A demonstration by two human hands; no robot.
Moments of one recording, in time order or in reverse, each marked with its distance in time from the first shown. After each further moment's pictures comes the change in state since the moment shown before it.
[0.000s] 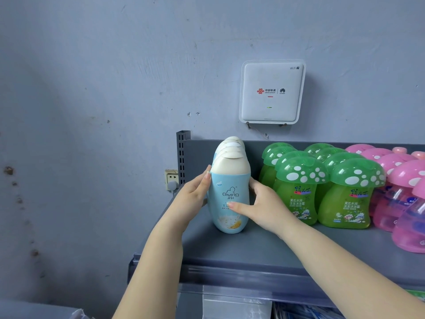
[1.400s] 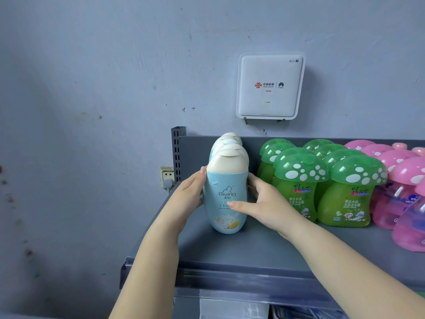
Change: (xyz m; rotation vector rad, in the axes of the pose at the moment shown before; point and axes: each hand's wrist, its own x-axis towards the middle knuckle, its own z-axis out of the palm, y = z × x) left_hand -0.004 0.010 0.005 -0.079 0.021 -0.047; right_hand 0.003 0.003 -0.007 0.115 -0.050 0.059
